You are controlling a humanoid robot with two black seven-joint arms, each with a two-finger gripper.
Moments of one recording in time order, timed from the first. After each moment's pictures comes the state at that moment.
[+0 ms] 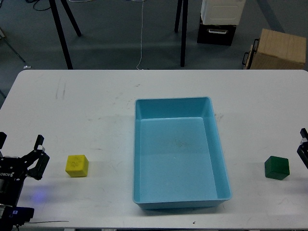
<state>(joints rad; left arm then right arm) 0.42 0.09 -1.61 -1.60 -0.37 -0.49 0.24 -0.46 -0.59 1.41 1.60 0.55 0.49 0.19</state>
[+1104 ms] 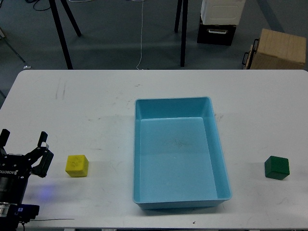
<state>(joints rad) 0.42 0.05 -1.61 -1.64 -0.36 -0.49 0.24 -0.48 -0.54 1.63 1.59 0.50 0.49 0.10</state>
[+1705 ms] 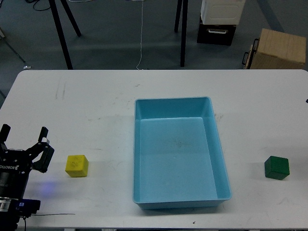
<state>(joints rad) 0.38 0.05 -1.60 -1.62 -0.36 -0.49 0.24 -0.12 -1.14 1.40 1.61 -0.13 0.47 -0.14</state>
